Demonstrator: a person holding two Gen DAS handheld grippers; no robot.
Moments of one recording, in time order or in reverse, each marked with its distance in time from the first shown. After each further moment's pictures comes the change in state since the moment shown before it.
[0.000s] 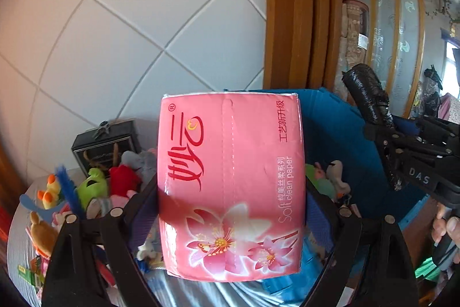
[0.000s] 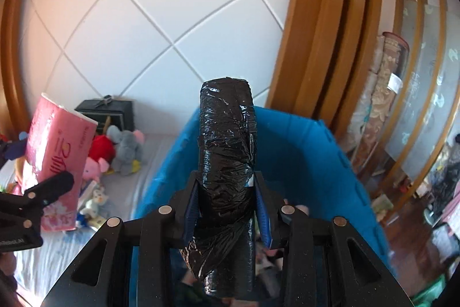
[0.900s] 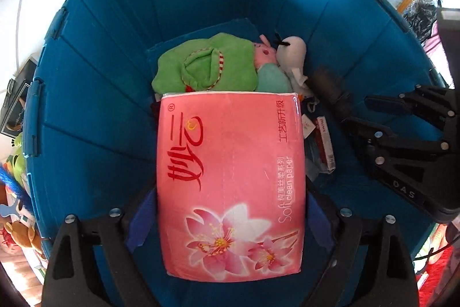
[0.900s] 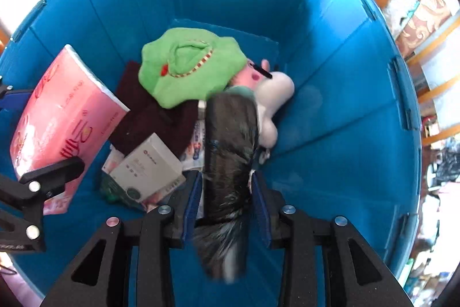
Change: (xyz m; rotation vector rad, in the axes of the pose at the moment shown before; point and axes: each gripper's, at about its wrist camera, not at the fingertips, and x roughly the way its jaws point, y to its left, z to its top) left arm 0.191 -0.187 -0.015 0.123 0.744 -0.117; right arm 0.137 -0.159 -0.102 -0.062 0.720 0.135
